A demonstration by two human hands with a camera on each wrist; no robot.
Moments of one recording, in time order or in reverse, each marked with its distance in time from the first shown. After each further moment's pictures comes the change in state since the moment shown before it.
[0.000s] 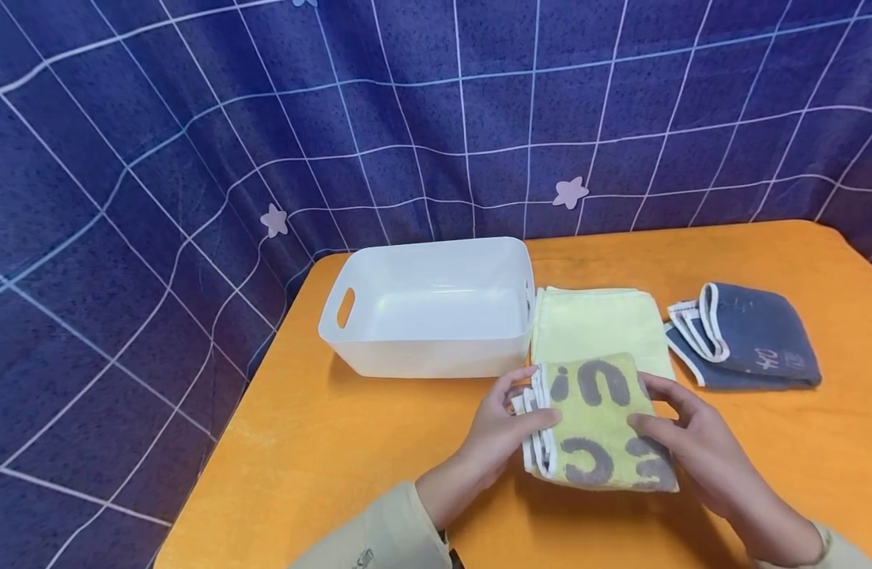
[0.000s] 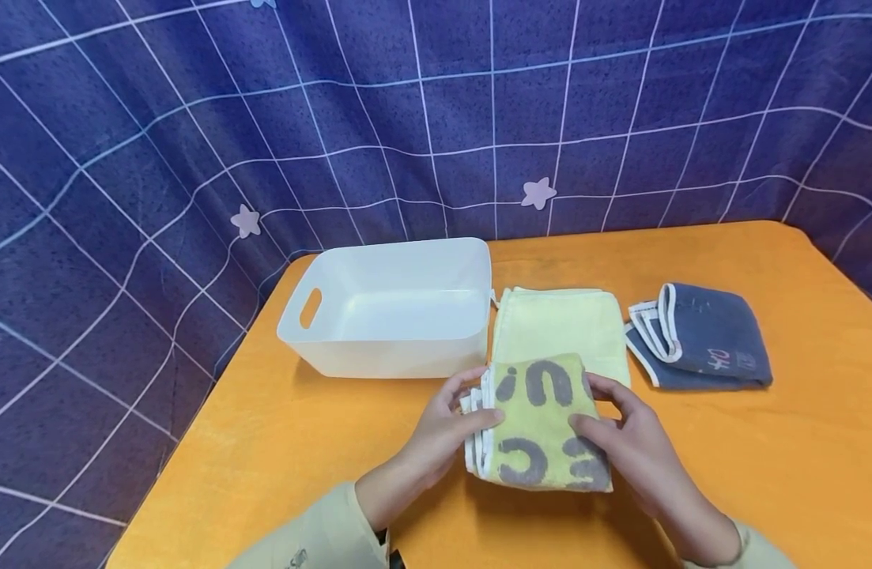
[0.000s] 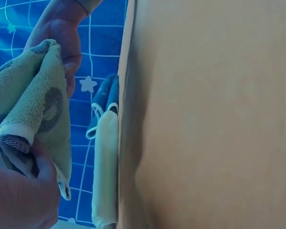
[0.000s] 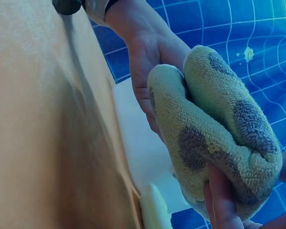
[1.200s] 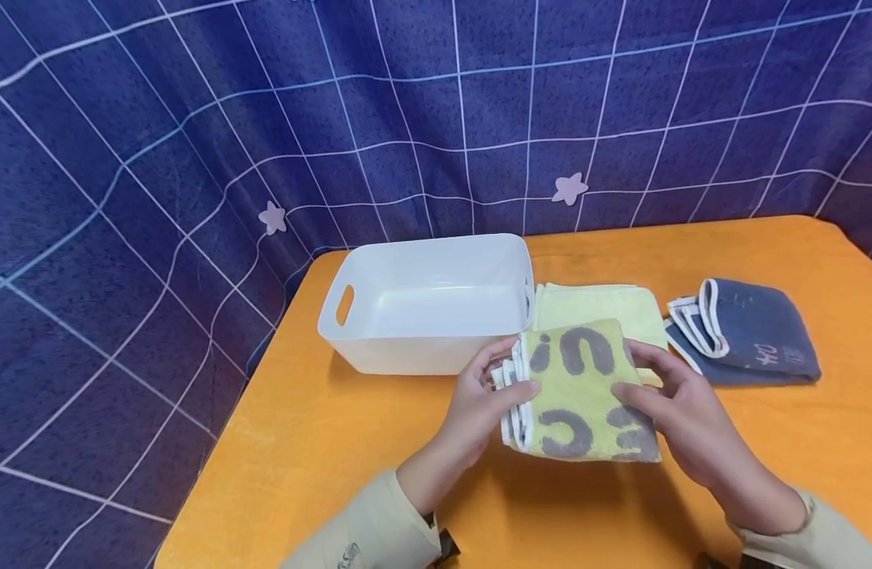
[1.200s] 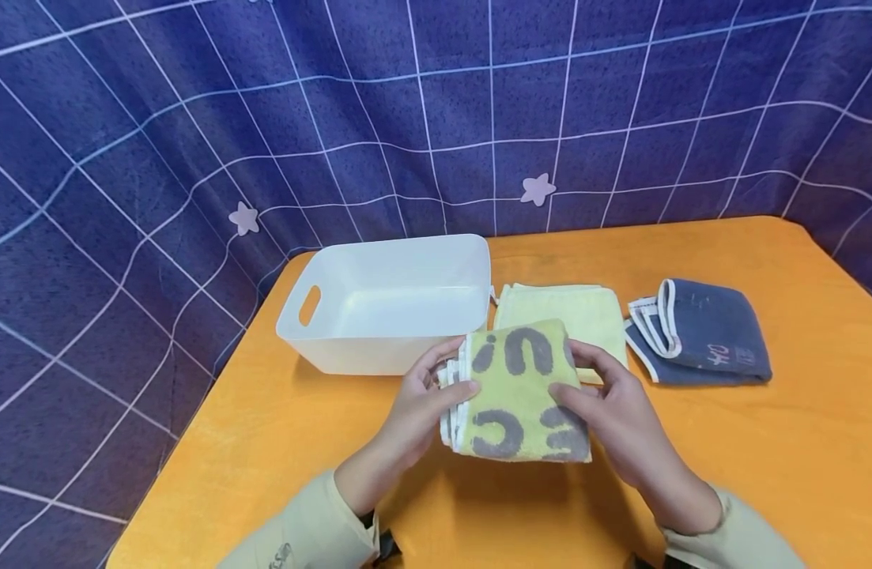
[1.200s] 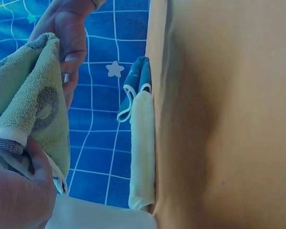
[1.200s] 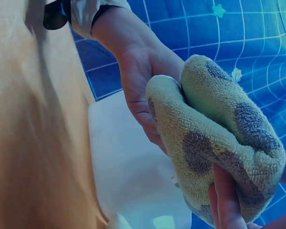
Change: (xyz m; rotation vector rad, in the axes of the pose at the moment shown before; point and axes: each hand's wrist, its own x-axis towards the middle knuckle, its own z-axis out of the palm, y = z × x) left_hand -0.002 0.032 -0.017 -0.199 -0.065 0.150; right_hand 0.006 -0.024 0.013 0.135 -0.020 -0.189
